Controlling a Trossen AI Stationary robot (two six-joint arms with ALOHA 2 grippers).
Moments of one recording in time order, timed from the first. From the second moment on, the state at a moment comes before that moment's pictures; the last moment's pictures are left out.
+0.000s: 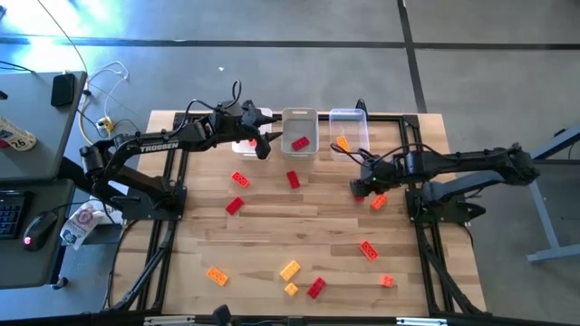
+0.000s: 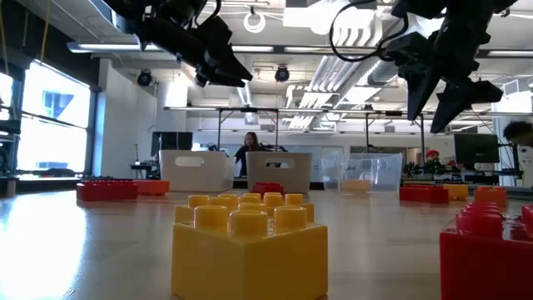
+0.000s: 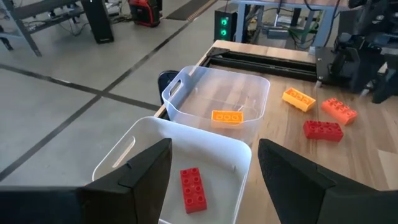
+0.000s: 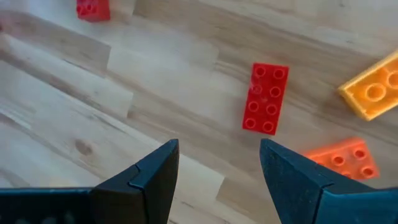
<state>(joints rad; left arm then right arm) 0.60 1.36 0.89 0.11 0.07 0.08 -0.05 1.08 0.78 -0.85 0.06 1.17</state>
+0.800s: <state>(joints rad) 0.60 1.36 0.89 0.10 0.08 0.14 -0.08 1.16 0.78 -1.06 0.33 1.71</state>
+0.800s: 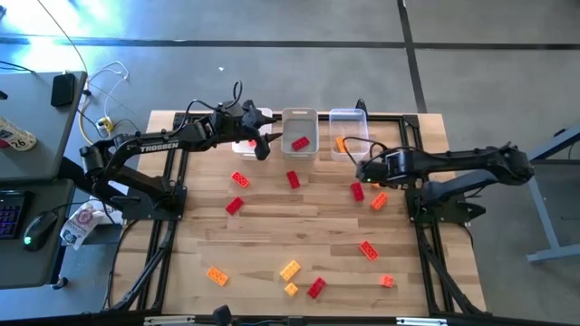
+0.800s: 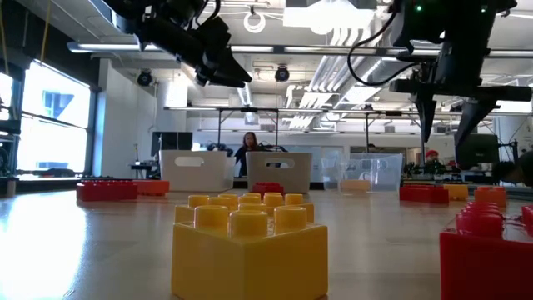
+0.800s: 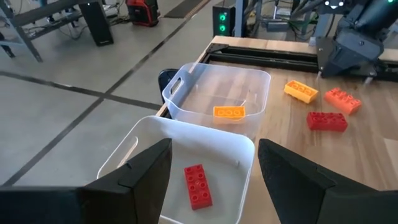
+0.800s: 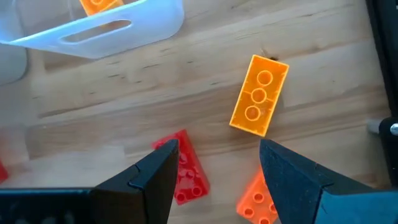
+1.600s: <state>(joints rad) 0.60 1.36 0.89 0.09 0.08 0.16 -0.17 1.17 0.67 -1.05 0.32 1.76</state>
